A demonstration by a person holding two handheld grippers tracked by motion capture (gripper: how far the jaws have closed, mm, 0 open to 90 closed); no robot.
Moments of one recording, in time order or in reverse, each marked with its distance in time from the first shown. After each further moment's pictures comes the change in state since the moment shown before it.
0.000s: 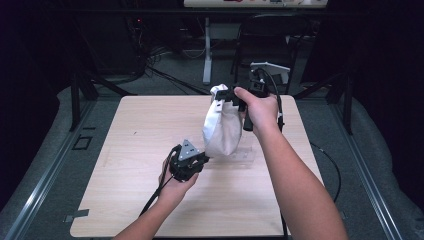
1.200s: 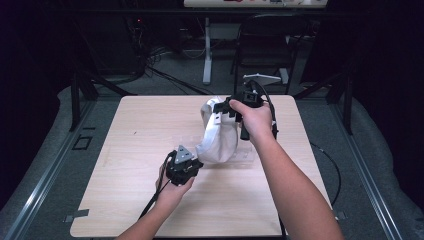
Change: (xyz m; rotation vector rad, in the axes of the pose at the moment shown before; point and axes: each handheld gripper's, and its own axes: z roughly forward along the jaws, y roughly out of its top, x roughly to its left) left arm 0.011 -0.026 0.007 0.049 0.017 -0.075; right arm -0.023 -0.010 0.024 0.065 -0.069 -0.016
